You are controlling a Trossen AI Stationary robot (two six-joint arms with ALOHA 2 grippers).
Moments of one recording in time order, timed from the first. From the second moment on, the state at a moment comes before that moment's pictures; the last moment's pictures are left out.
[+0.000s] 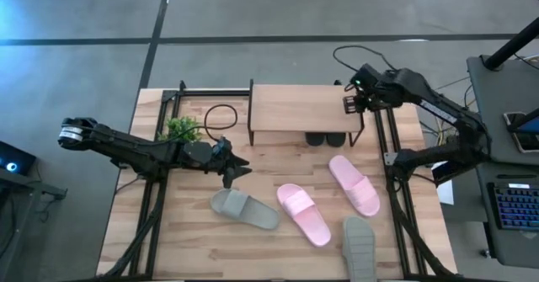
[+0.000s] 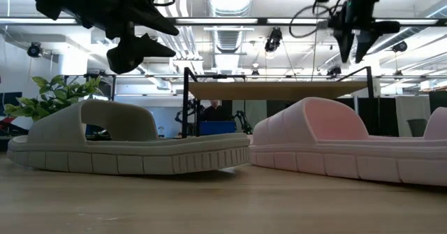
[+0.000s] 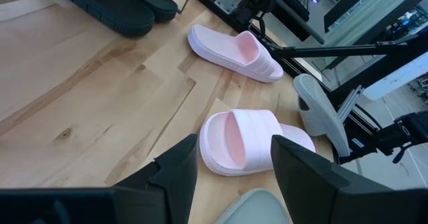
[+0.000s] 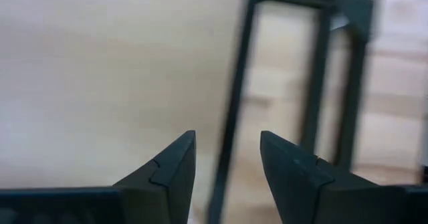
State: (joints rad) left arm -0.12 1.09 0.56 0.16 -0.15 -0.72; right arm -0.63 1.23 1.30 -1.35 0.24 0.73
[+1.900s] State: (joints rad) left arm -0.12 1.09 0.56 0.16 -0.15 -0.72; right arm 0.88 1.44 1.28 -1.33 0.02 1.94
